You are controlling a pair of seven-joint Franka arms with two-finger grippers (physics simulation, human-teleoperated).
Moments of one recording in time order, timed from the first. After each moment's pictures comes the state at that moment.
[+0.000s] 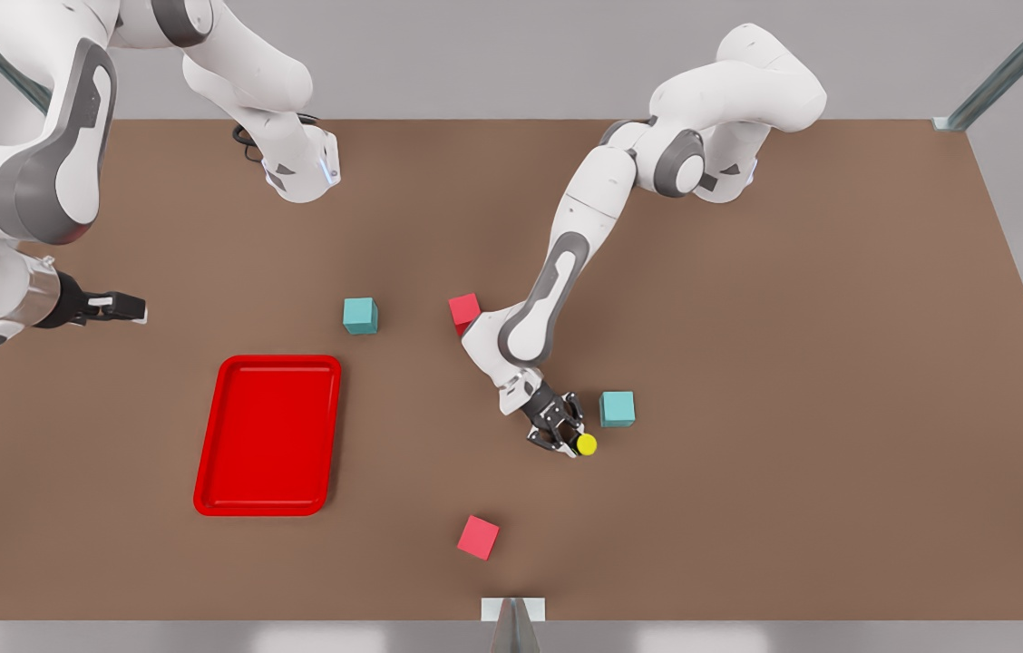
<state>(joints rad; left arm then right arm) -1.04 1.34 0.47 -0.96 0.75 1.98 -2.18 -0.23 0.26 0.17 -1.30 -0.05 1.34 -0.09</state>
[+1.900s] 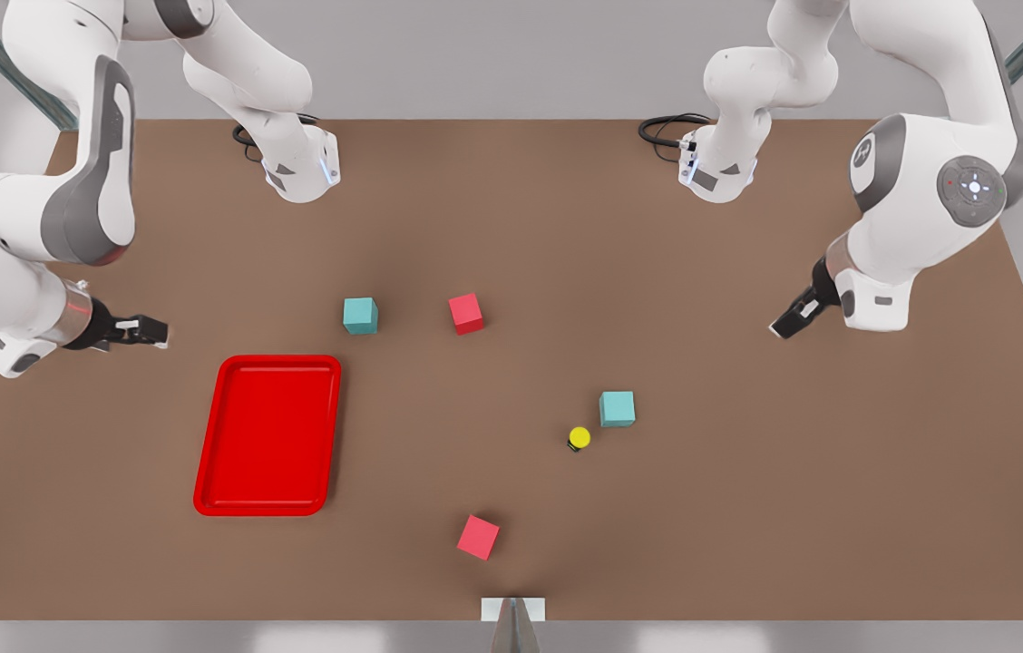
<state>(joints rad) -0.04 0.04 -0.10 -1.65 -0.06 1.68 -0.82 -0.26 0.22 0.21 -1.49 -0.05 1.58 -0.09</state>
